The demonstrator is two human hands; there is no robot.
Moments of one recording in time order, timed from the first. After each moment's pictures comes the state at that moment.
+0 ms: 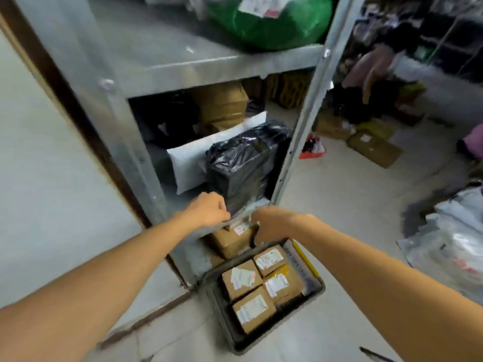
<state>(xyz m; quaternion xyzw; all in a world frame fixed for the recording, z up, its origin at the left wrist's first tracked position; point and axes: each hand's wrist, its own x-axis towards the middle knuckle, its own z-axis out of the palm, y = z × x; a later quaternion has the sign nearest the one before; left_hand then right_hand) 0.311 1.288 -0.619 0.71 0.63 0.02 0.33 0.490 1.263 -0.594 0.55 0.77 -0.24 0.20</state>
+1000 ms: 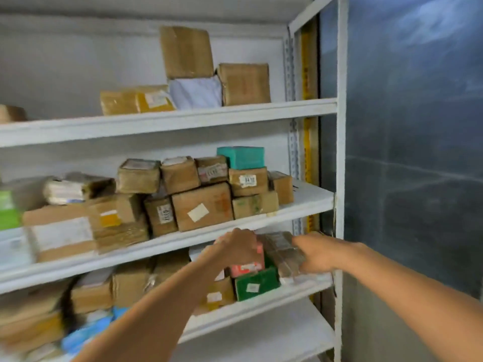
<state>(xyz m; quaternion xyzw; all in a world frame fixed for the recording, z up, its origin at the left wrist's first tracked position) -0.070 0.569 -0.294 0.07 1.00 0.03 0.03 -0.070 0.765 -0.293 -0.24 0.97 -0.04 0.08</state>
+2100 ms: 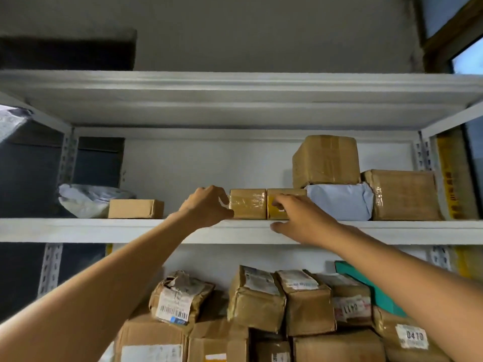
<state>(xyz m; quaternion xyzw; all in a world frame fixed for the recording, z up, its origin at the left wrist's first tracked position) -0.089 0.223 -0.013 -0.13 0.92 0.10 -0.36 -0.167 0.423 -0.035 -0.43 0.83 -0.19 -0.31</state>
